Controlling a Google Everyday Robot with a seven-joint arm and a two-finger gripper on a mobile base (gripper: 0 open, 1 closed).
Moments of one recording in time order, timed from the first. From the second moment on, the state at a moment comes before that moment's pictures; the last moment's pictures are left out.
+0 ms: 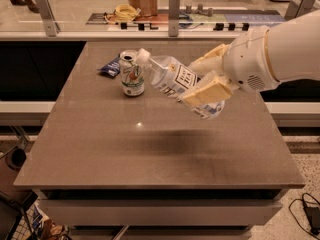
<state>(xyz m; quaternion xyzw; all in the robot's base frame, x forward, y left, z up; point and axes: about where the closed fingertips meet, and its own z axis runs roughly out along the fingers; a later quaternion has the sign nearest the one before) 0.483 -0.071 0.968 -0.57 0.68 0.12 0.44</state>
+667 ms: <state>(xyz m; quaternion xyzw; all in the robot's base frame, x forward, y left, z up) 0.477 -0.073 0.978 -0.56 0.63 0.16 0.51</state>
